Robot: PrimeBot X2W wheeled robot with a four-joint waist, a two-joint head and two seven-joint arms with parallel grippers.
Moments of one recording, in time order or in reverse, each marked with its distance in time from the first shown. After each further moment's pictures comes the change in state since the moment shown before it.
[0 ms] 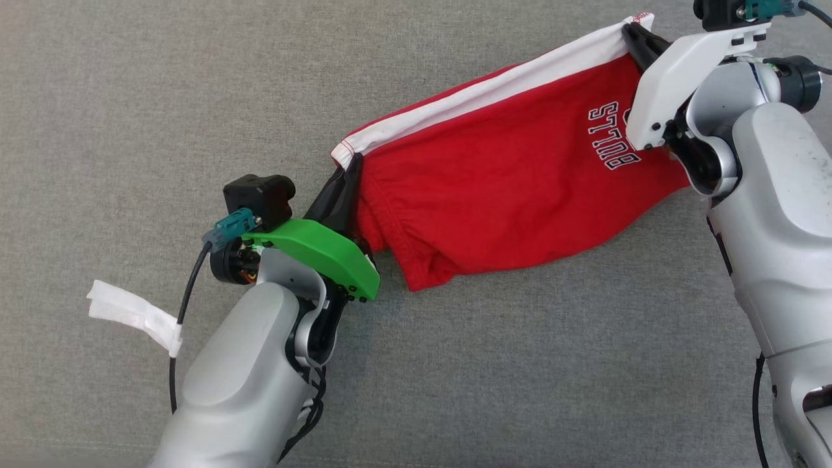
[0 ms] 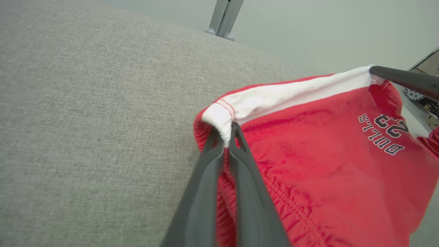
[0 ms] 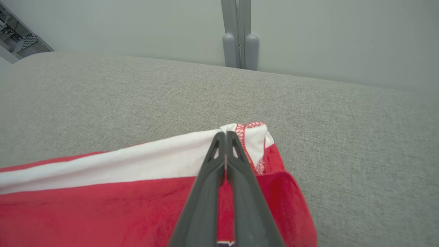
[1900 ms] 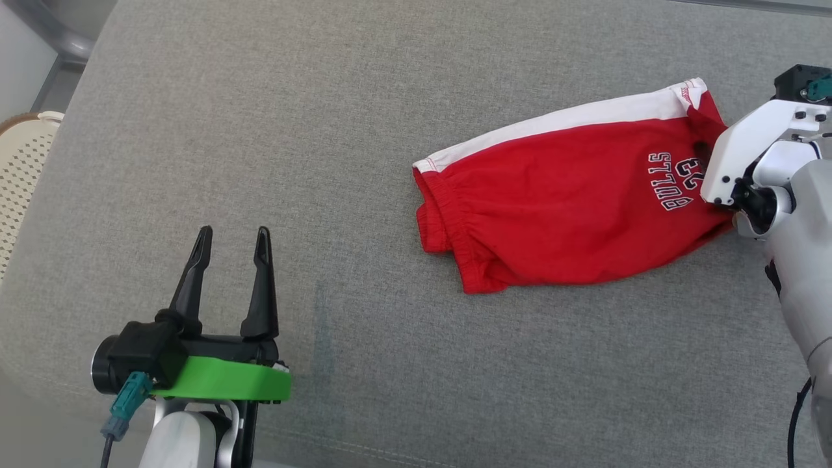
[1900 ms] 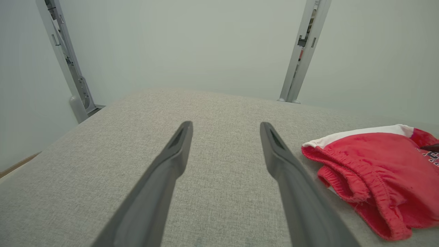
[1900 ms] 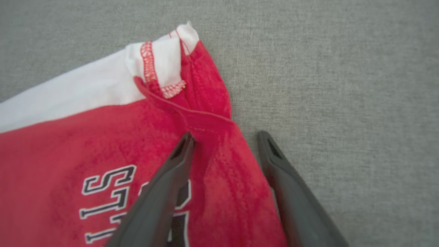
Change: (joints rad) left arm 0.465 -0.036 0.437 -0.394 0.471 -0.129 -0.142; right arm -0.073 -0.051 -0.157 0.576 -0.044 -0.002 0.038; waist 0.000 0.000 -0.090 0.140
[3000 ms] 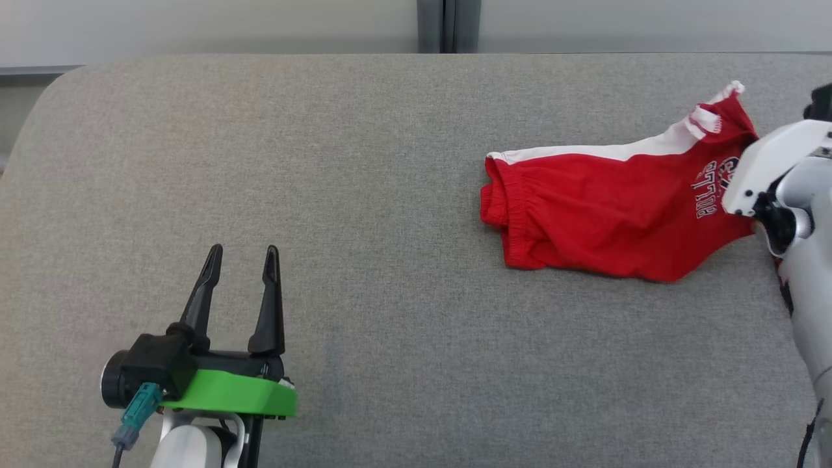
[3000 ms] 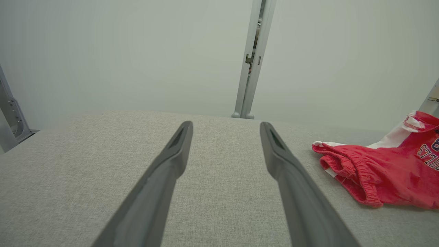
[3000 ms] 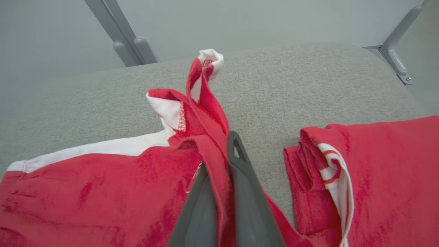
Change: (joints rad) left arm 0.030 -0.001 -0.009 0.021 0.004 -0.009 0.000; right arm 0.106 -0.028 -0.131 -0.123 -0.081 0.002 -0.159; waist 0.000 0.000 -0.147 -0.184
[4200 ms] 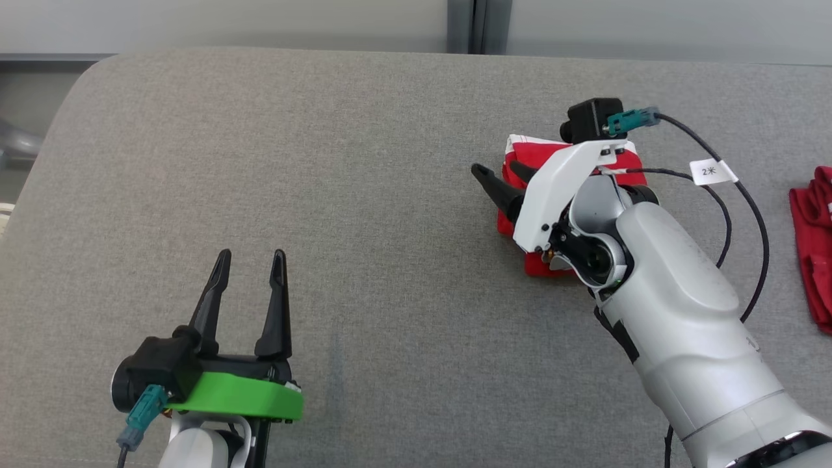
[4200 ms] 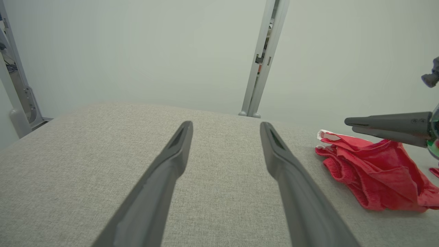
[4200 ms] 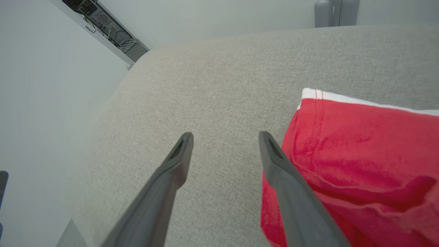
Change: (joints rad) left arm 0.002 0.000 -0.026 0.009 -0.042 0.011 0.000; right arm 0.120 0.257 0.410 -0.397 0.397 -0.001 0.199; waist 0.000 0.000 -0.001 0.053
